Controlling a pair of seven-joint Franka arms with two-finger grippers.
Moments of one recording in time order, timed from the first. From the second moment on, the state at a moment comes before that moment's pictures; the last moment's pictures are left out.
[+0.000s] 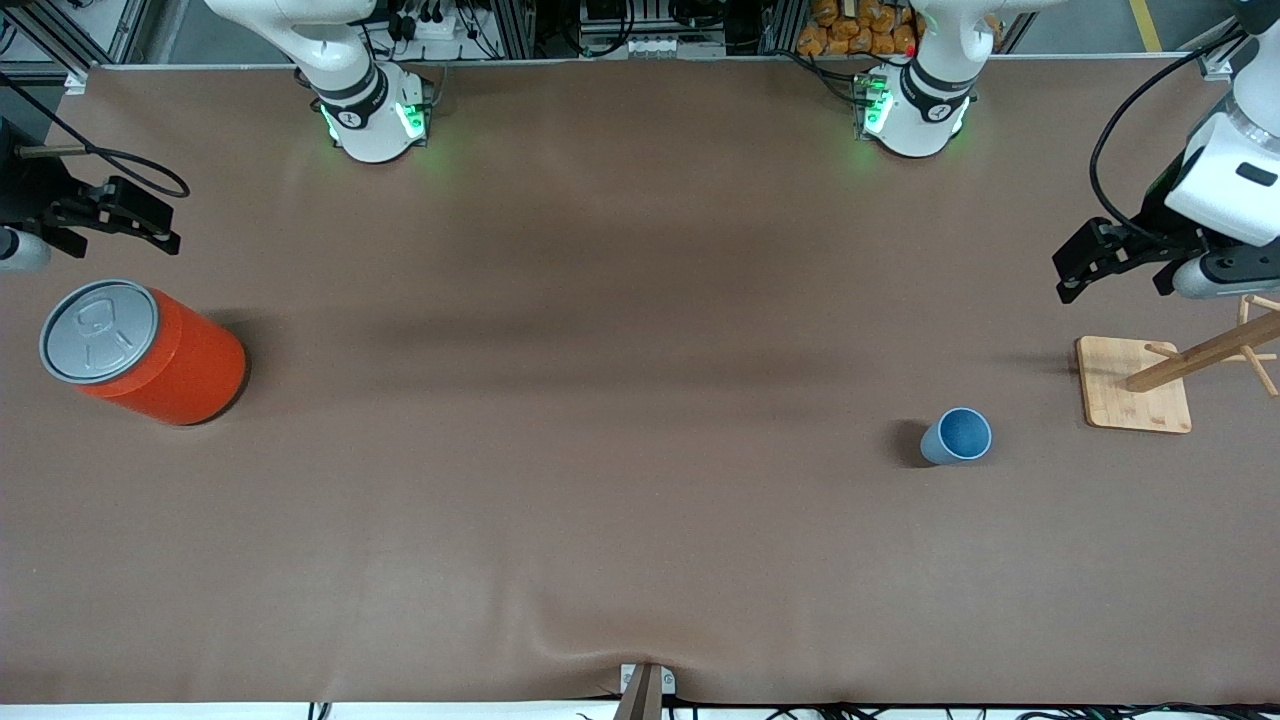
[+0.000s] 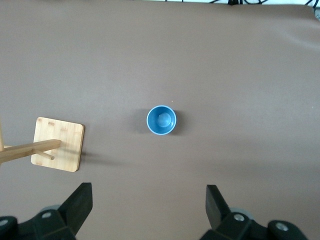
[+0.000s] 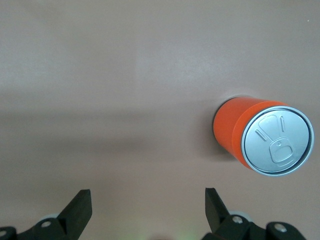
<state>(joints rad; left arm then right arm) 0.05 0.00 -0.21 -1.56 0.08 1.68 -0.21 -0.01 0.00 0.05 -1.49 -0.01 1.44 0.01</state>
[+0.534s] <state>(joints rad) 0.03 -0.09 -0.19 -1.61 0.01 1.56 -0.16 -0.04 0.00 0.05 -1.49 -0.01 1.44 0.01</state>
